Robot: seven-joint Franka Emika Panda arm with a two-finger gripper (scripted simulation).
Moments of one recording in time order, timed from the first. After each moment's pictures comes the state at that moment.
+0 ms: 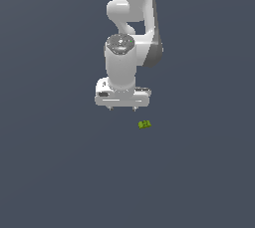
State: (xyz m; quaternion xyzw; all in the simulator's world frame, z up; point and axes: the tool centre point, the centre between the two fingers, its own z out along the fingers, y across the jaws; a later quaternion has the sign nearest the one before) arm -0.007 -0.020 0.163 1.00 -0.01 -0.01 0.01
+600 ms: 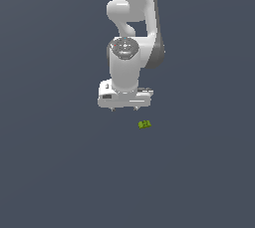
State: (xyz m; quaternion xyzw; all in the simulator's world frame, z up) arm -0.012 -0.013 0.155 1.00 0.02 -0.02 0.01
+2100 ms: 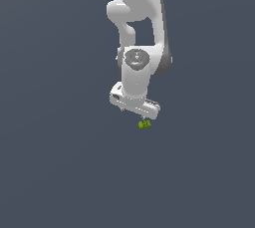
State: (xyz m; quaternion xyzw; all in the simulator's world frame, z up) arm -0.010 0.024 0.123 0.98 -0.21 -0.02 0.01
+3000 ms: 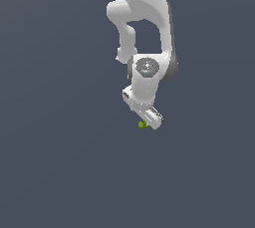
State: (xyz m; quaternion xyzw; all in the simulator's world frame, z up) arm -0.011 0.058 0.092 0.91 -0.42 -0.01 0.00
